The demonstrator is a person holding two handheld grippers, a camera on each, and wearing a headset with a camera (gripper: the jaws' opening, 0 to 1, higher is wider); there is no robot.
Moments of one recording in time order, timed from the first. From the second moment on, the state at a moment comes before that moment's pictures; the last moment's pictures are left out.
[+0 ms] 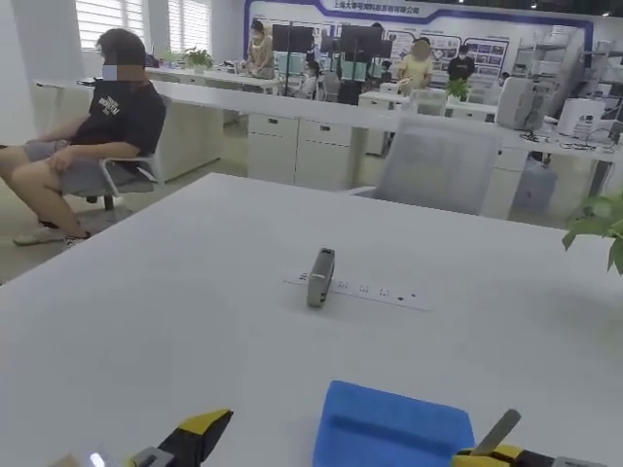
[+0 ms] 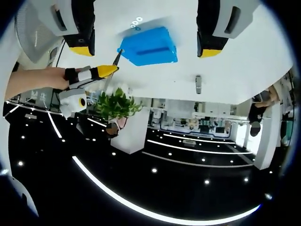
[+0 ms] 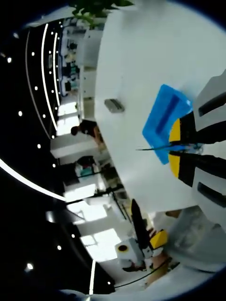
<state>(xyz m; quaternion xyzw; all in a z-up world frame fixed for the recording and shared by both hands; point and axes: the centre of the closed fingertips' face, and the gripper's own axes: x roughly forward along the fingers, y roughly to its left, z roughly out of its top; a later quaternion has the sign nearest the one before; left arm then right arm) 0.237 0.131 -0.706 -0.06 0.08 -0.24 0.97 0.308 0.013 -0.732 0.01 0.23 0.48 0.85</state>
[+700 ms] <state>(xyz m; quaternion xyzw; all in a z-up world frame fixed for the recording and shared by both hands) 0.237 0.138 -0.711 -0.05 0.09 -0.22 0.97 0.379 0.002 -0.794 -0.03 0.27 0.41 0.87</state>
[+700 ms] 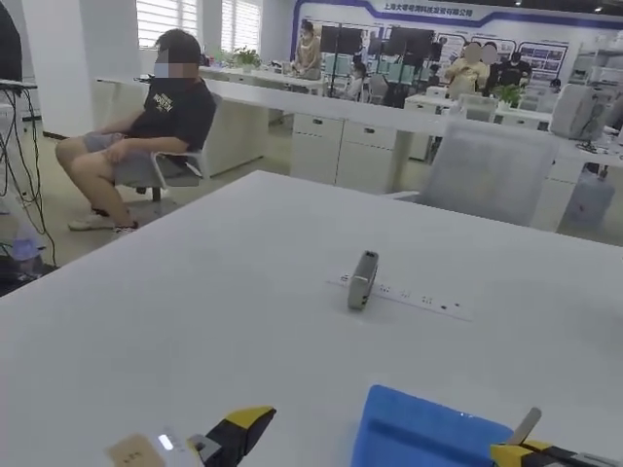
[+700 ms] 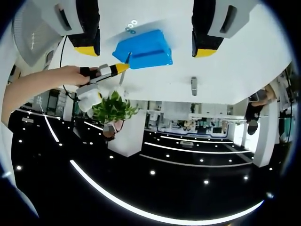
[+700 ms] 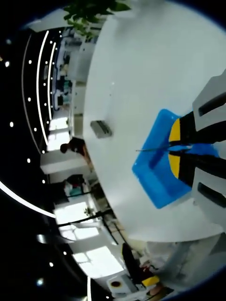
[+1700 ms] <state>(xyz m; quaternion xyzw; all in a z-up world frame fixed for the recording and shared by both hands) 0.236 0.137 -0.714 -0.04 0.10 -0.23 0.97 0.337 0.016 -0.749 0.01 0.22 0.45 0.87</state>
